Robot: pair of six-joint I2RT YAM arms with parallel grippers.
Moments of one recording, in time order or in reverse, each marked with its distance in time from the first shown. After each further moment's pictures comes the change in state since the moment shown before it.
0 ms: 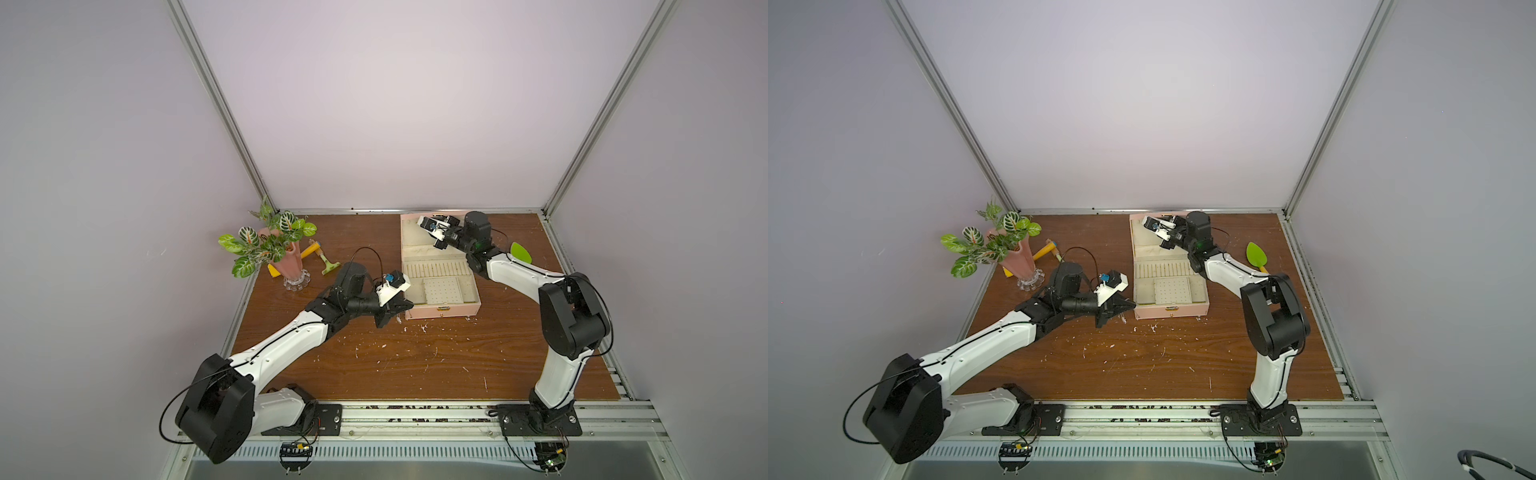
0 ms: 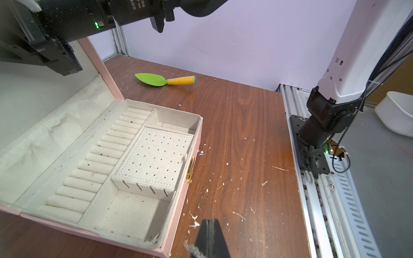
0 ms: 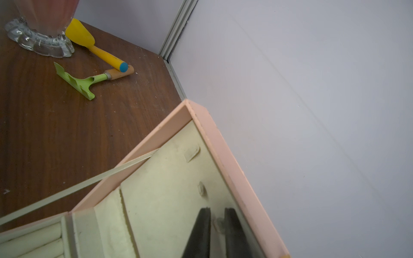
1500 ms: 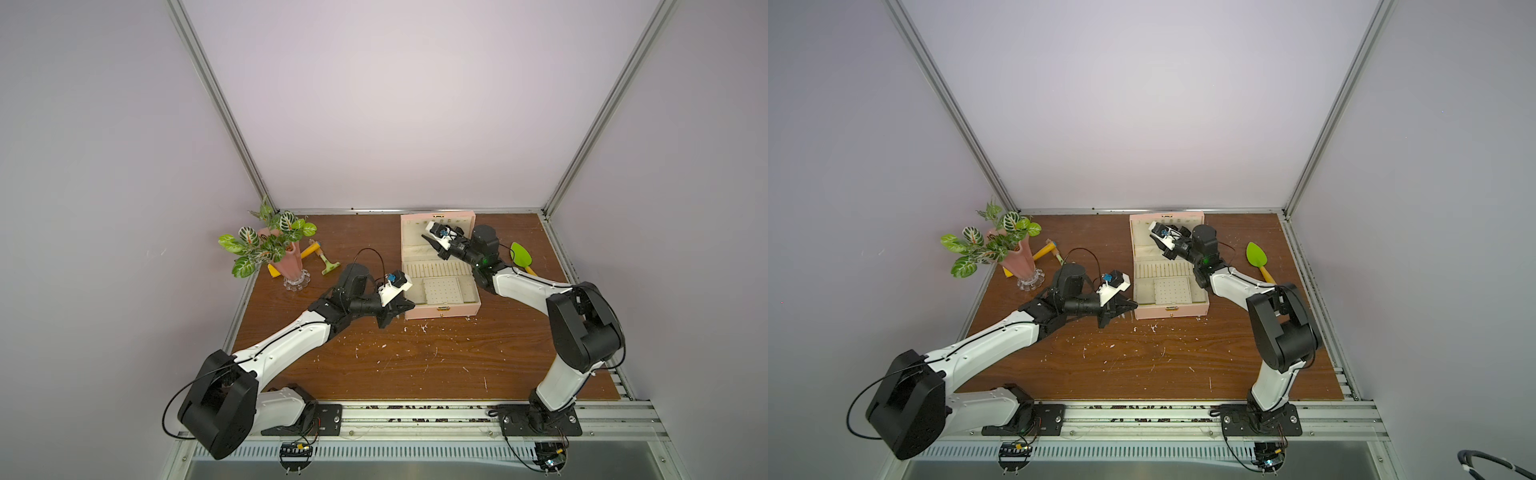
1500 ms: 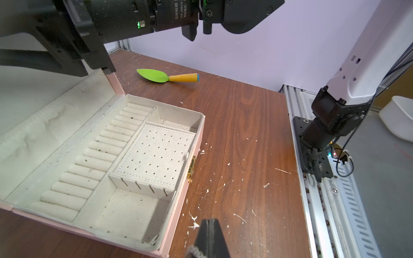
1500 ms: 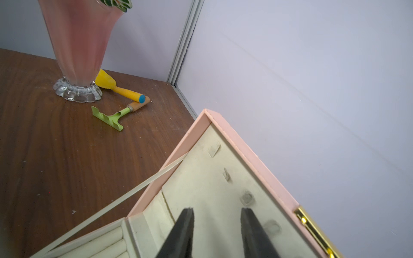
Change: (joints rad) left arm -0.012 0.021 -0.009 0.031 -0.024 -0.032; right arm 0.005 -0.082 -0.184 0.178 -0.040 0.212
